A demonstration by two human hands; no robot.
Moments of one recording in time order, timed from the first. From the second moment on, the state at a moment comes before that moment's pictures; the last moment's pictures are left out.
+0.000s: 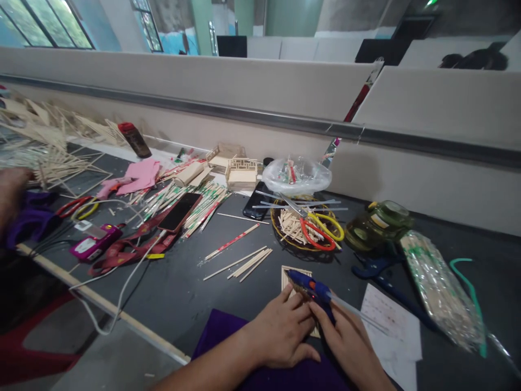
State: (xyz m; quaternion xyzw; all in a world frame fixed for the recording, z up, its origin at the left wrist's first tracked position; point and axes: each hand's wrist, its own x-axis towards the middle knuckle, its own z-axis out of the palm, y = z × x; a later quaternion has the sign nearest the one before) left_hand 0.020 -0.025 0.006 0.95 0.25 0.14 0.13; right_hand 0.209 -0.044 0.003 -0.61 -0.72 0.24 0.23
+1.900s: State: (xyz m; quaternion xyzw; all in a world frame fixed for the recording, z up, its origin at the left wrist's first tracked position) left_hand 0.021 -0.026 0.005 0.95 0.26 0.12 0.14; right_hand 0.216 -0.041 -0.007 -0.63 -0.71 0.25 0.21
